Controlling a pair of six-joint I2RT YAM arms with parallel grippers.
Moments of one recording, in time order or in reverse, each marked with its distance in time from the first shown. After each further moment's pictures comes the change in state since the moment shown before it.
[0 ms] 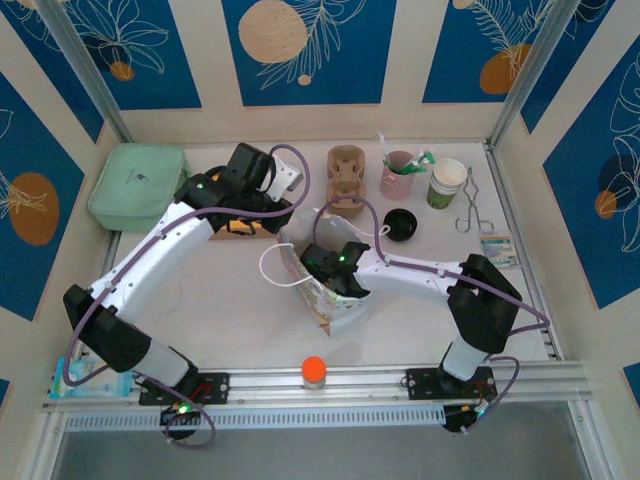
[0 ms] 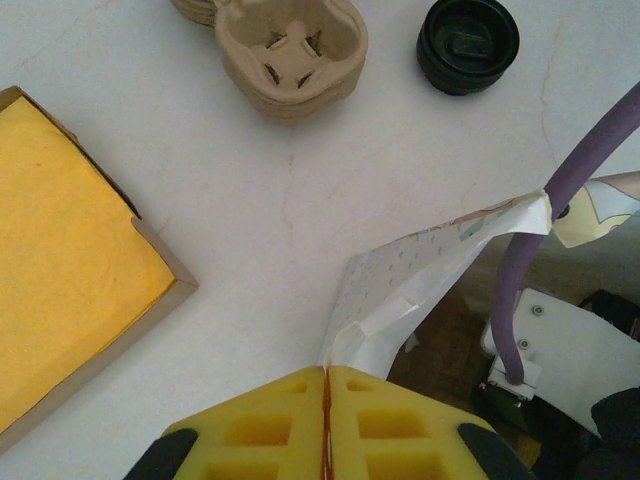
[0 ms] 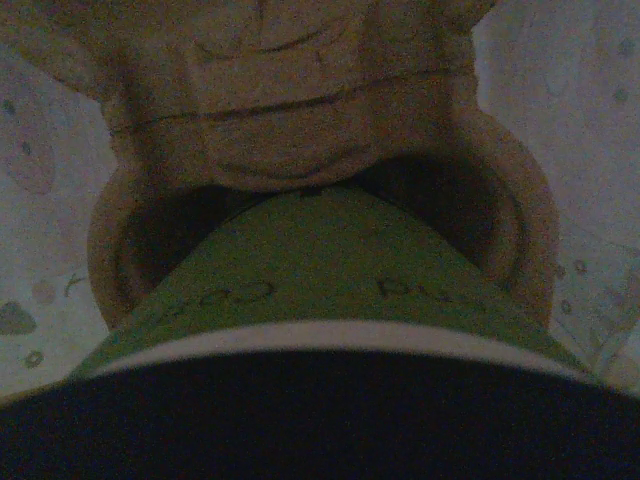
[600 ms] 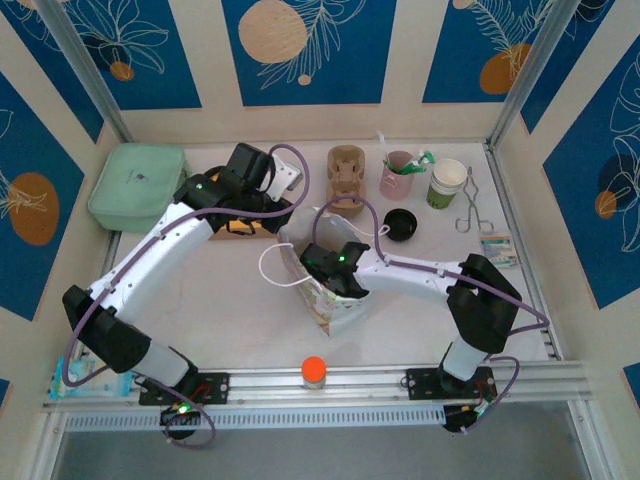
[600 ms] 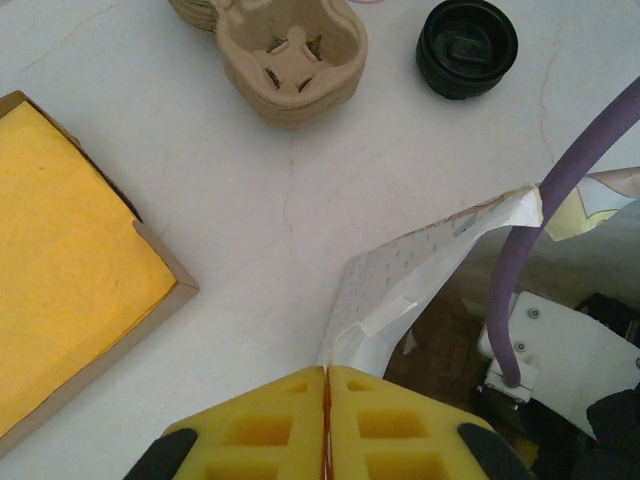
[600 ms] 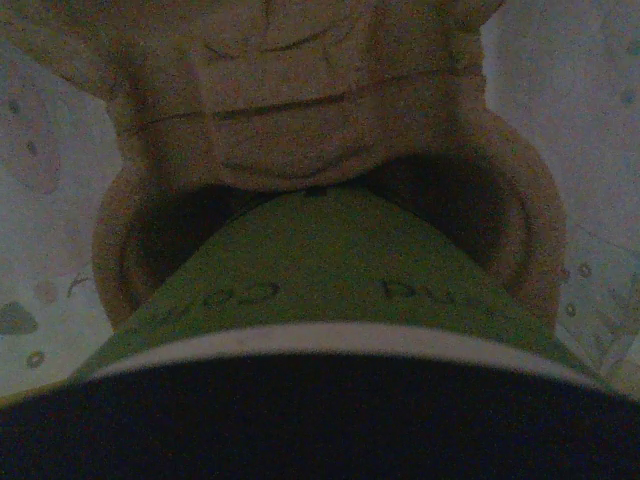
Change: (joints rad) left arm 0.000 -0.004 -0.001 0.004 0.000 0.000; right arm 0.000 0.004 -0.001 0.009 -0.002 0.000
